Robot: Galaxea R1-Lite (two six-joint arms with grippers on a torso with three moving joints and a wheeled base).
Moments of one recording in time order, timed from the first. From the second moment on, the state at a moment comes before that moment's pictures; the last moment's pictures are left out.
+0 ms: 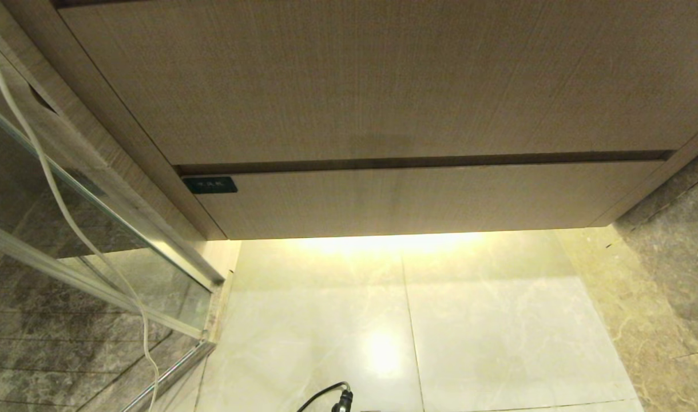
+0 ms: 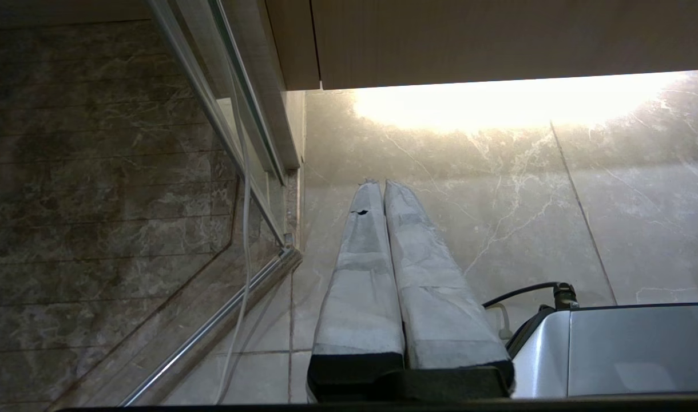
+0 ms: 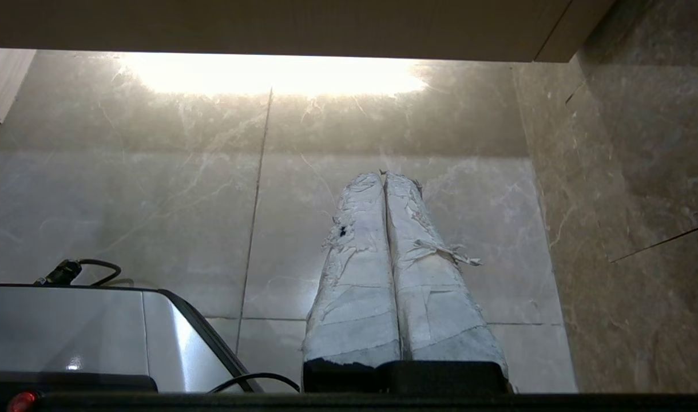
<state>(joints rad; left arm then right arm) 0.00 0.00 0.00 0.00 0.00 0.00 0.00 0.02 0.00 0.01 0.01 -0.07</state>
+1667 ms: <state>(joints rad) 0.00 0.00 0.00 0.00 0.00 0.00 0.03 0.92 -0.77 0.28 0.11 -0.08</state>
